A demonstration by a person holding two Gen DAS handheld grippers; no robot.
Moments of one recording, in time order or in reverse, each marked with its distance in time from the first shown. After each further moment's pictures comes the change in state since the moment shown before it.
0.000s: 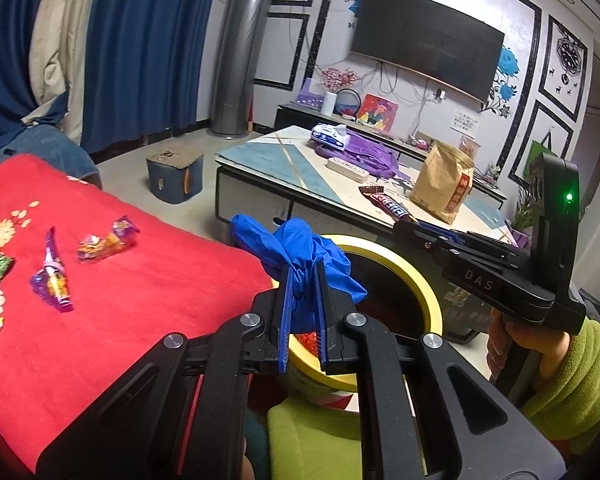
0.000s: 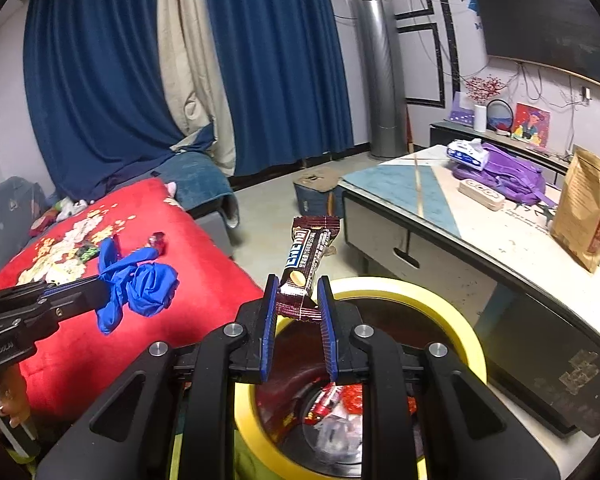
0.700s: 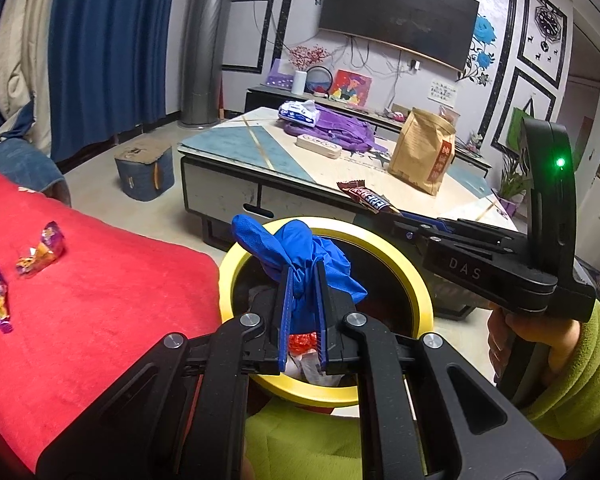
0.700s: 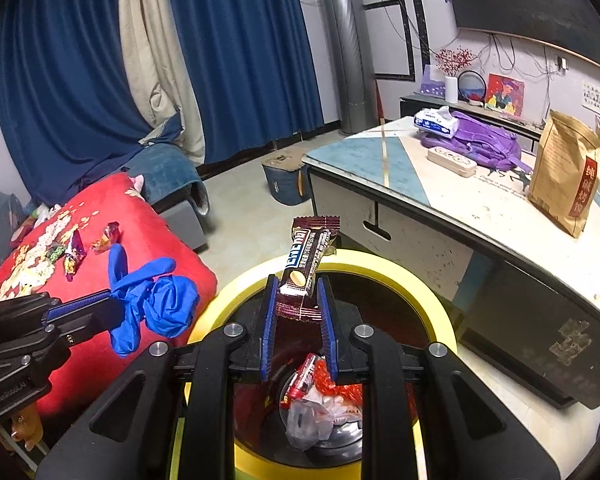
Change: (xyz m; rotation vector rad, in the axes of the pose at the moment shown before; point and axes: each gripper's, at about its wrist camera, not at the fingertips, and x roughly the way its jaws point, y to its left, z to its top) left arm 0.055 -0.036 -0.002 0.091 0.069 -0.061; right arm 0.016 -0.042 -0.017 0.082 0.074 -0.075
